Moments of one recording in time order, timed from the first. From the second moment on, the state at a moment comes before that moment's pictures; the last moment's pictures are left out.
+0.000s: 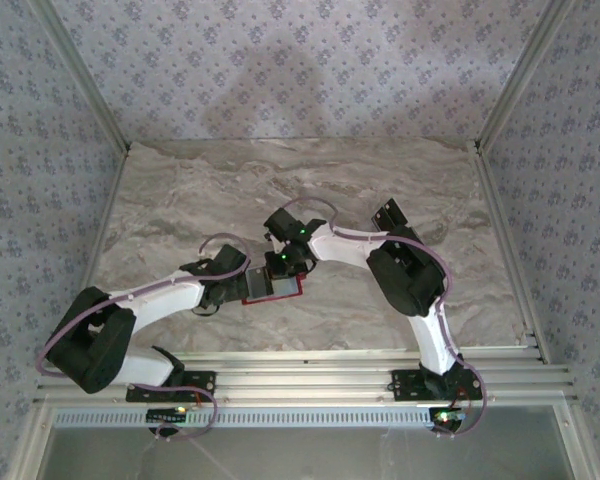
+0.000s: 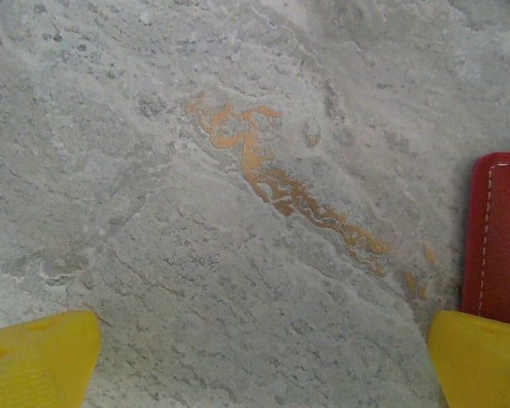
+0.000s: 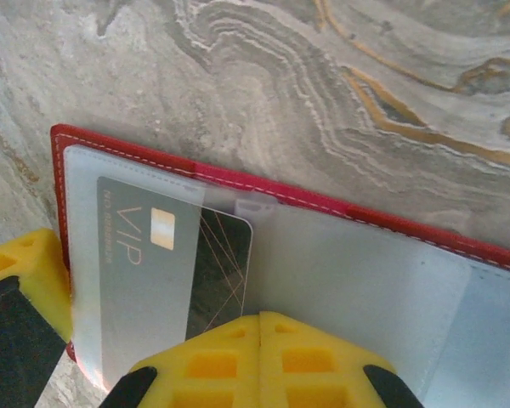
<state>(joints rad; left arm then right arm) -0.61 1.36 0.59 -0.50 -0.36 -0.76 0.85 2.08 1.45 -0.52 -0.29 0.54</state>
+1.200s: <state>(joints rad) -0.62 1.28 0.71 -0.55 -0.30 -0.67 0.80 1.96 1.23 -0.42 -0.34 0.53</state>
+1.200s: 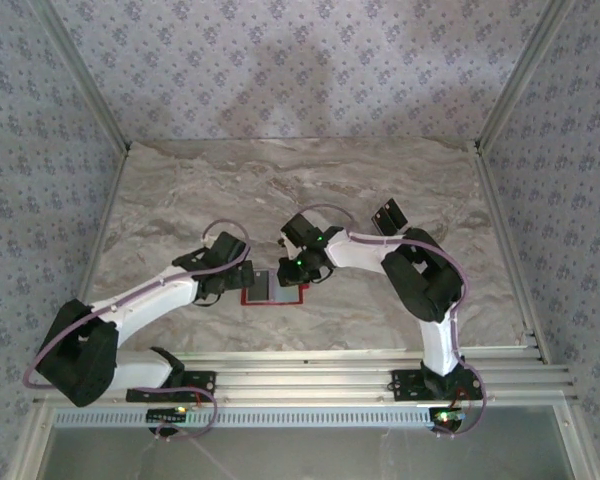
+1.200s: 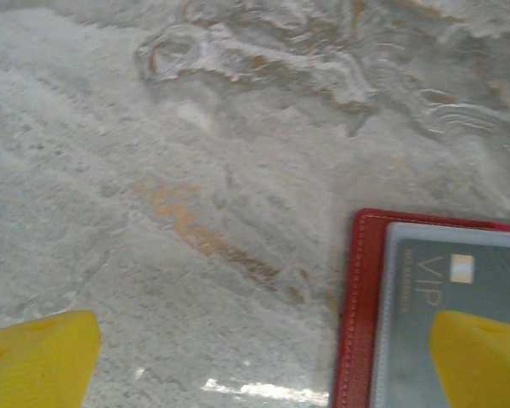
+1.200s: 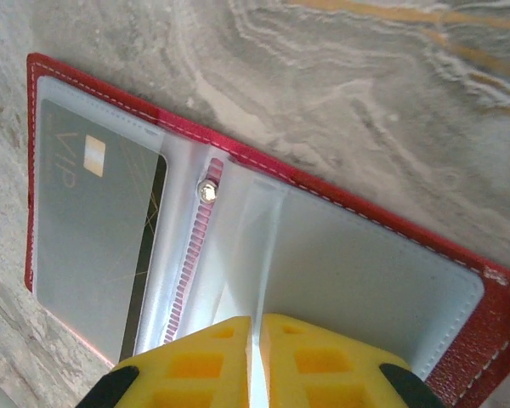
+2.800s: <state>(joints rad) -0.73 1.51 0.73 -0.38 -0.23 -0.64 0.76 1.93 1.18 -0.38 -0.33 0.53</state>
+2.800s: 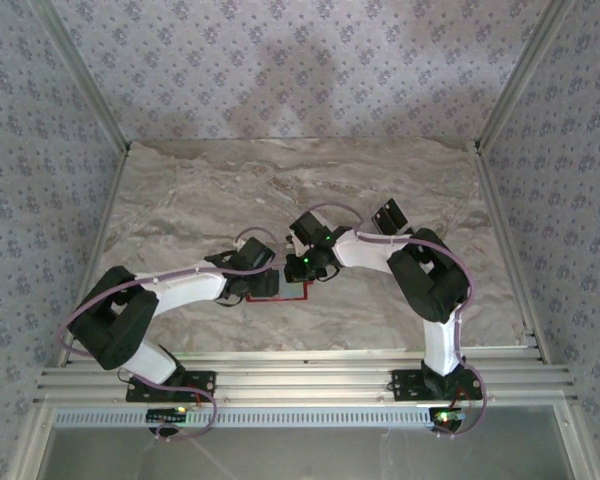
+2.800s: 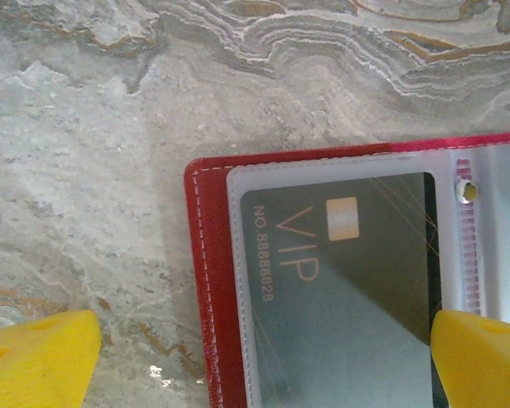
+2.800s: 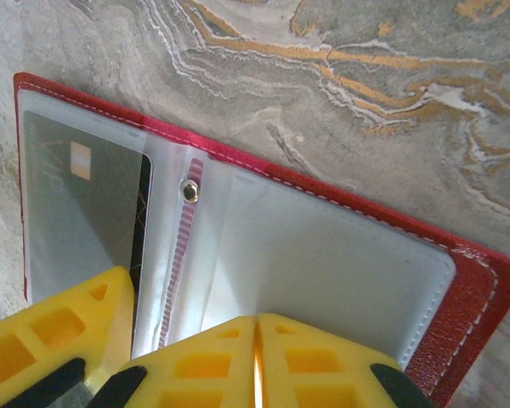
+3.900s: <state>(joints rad) -0.62 1.28 0.63 -0.42 -0.22 -0.66 0.75 1.88 1.24 -0.51 -0.29 0.50</state>
